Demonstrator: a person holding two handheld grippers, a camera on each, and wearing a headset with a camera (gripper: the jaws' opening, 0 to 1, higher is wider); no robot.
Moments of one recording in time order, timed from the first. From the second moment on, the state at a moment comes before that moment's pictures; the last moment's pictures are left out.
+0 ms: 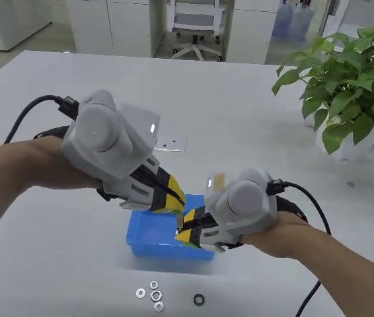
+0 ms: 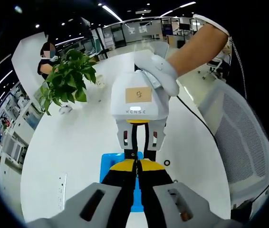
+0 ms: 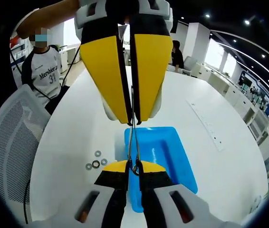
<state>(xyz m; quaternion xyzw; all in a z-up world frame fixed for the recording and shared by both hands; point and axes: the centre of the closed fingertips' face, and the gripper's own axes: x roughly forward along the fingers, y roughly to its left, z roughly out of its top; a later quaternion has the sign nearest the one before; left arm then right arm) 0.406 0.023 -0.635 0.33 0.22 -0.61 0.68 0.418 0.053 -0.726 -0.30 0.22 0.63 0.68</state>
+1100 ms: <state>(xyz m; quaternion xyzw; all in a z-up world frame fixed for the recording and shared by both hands) 0.454 0.023 -0.693 0.32 0.25 -0.62 0.67 0.460 0.052 -0.784 -0.28 0.24 0.64 0.68</state>
